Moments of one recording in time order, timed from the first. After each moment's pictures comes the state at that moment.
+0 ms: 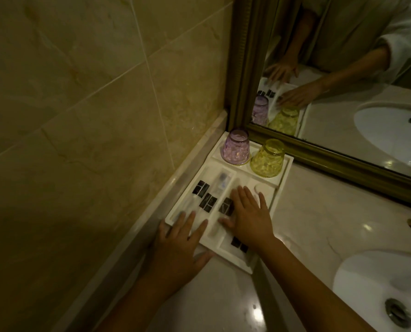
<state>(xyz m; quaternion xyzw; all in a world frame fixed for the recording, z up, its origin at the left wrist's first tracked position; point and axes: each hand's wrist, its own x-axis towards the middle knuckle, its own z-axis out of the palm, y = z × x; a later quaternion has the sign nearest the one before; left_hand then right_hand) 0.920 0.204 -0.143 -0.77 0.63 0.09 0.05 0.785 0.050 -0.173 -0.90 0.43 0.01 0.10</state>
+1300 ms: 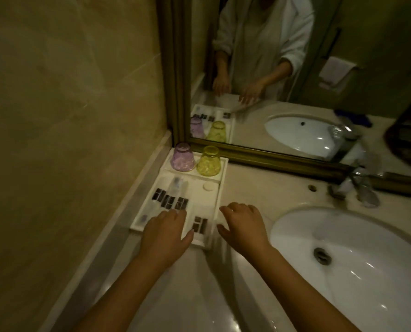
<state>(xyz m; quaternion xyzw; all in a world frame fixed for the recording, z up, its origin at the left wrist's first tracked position) 0.877 0.202 -0.088 -0.70 0.70 0.04 -0.13 0.691 0.144 -0.080 -0.86 0.51 -0.06 0.02</state>
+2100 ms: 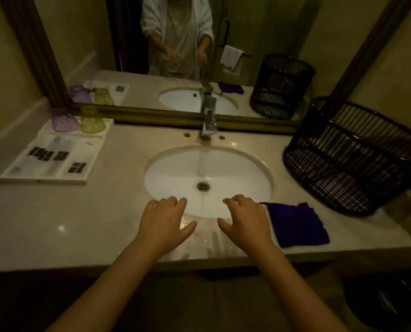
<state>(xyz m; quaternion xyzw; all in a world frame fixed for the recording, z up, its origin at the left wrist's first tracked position) 0.558 0.370 -0.075 -0.57 0.82 0.03 -0.12 0.362 0.390 -0.063 -0.74 0.66 -0.12 0.00</state>
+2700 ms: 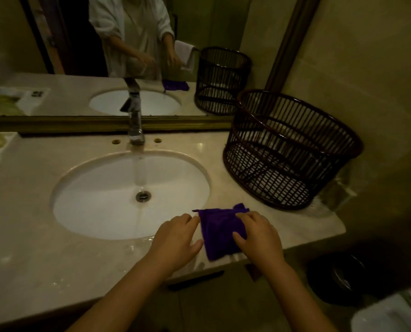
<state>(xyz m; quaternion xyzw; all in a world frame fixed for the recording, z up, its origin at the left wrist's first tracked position) 0.342 0.349 -0.093 -0.44 0.87 0.16 -0.13 0.144 0.401 -0.081 -0.64 0.76 -0.11 0.05</state>
